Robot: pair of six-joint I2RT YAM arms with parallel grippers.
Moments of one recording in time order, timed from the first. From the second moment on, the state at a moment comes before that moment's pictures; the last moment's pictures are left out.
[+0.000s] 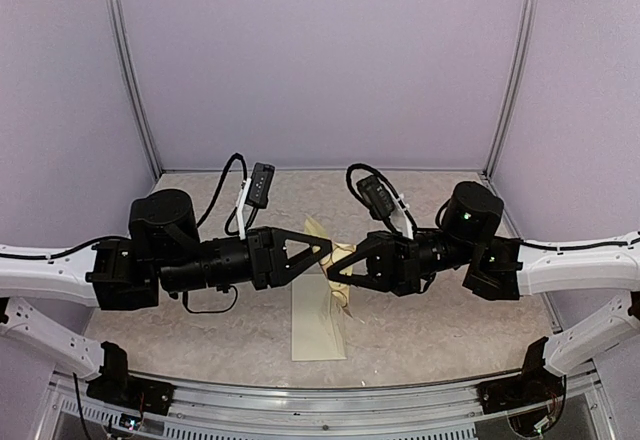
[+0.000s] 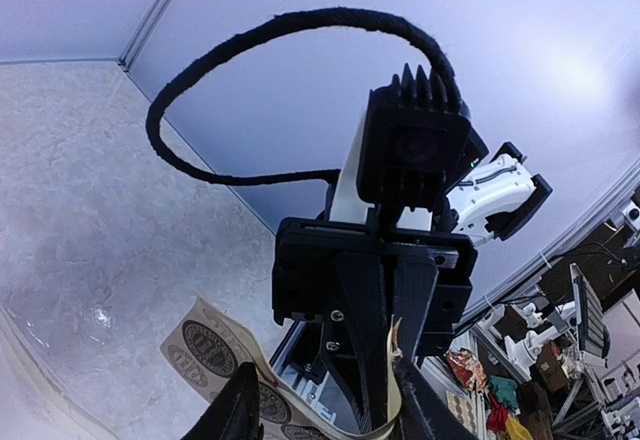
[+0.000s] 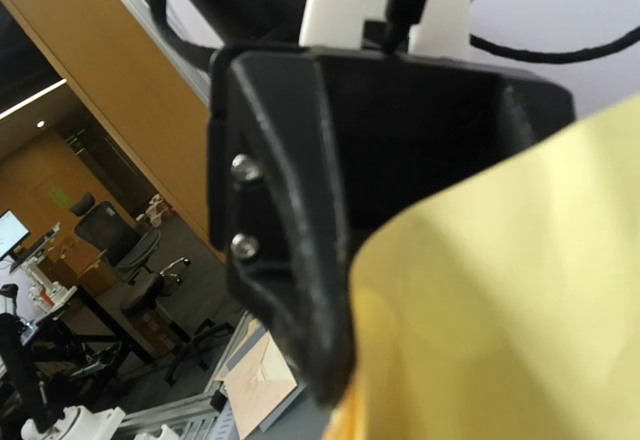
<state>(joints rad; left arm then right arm) -1.26 1.16 0.88 0.22 -0.01 -0.71 1.03 1.28 0.77 0.64 -0.81 0.68</state>
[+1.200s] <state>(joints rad) -1.24 1.16 0.84 0.31 0.08 -0.74 1.04 1.24 0.75 0.54 -0.62 0.67</state>
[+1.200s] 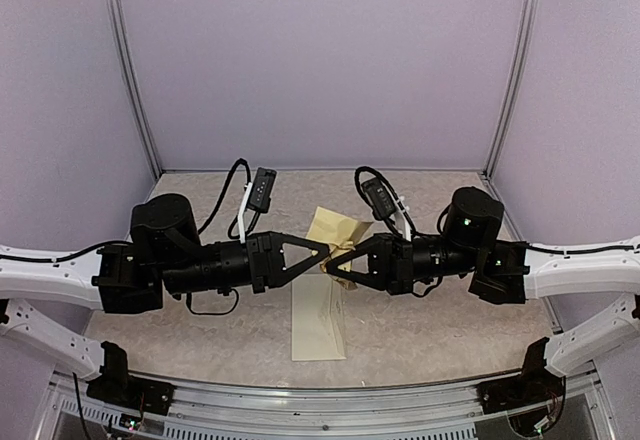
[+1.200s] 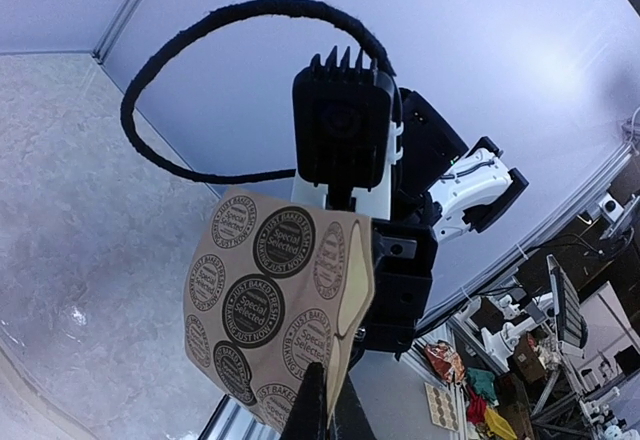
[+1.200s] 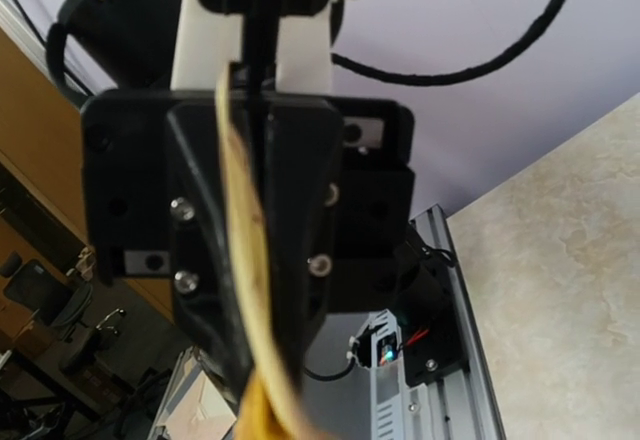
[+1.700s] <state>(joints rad) -1.25 1.16 0.84 0.22 0.05 -0.73 1.03 1.23 0.74 0.54 -0.58 0.67</state>
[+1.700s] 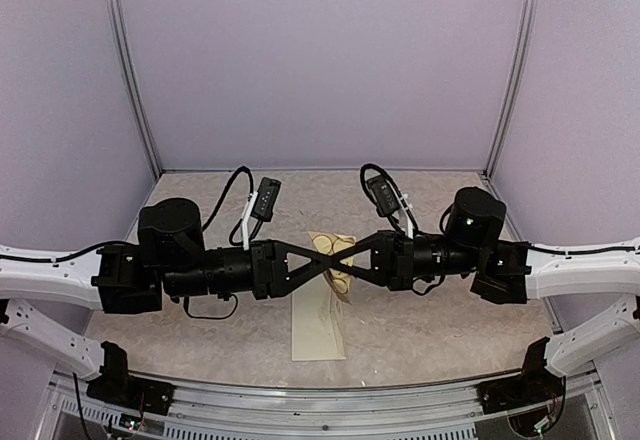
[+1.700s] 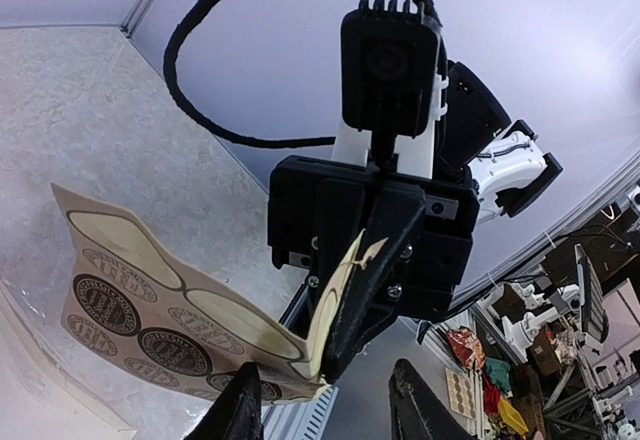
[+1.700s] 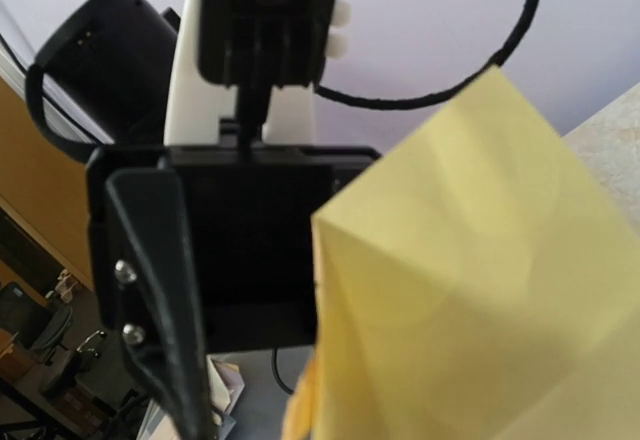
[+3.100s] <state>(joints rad) -1.25 1.17 0.84 0.21 0.02 -0.75 1.03 1.23 0.74 0.54 -0.58 0.67</state>
